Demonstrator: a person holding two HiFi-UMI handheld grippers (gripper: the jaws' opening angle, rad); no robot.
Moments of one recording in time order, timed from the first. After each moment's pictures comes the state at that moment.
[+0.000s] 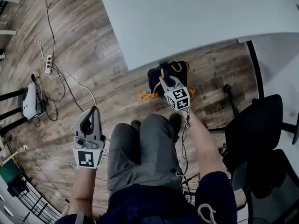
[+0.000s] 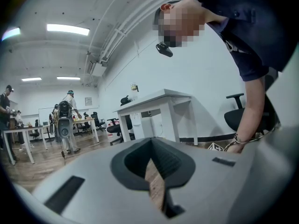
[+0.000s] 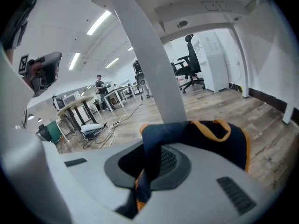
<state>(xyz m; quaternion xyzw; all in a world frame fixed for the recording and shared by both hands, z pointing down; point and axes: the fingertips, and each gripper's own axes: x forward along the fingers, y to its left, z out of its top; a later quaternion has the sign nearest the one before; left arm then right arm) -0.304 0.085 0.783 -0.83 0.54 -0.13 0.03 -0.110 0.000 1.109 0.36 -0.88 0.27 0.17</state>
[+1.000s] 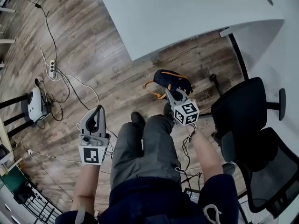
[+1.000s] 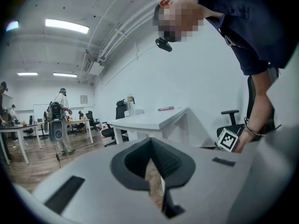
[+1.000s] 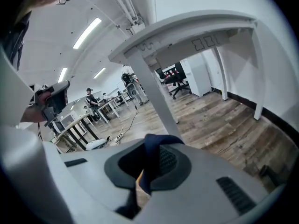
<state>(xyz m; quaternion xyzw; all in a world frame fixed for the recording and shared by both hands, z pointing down) -0.283 0.108 0.664 -0.85 0.51 -0.12 0.00 -0.049 0.090 0.908 0.42 -0.83 0.34 0.14</state>
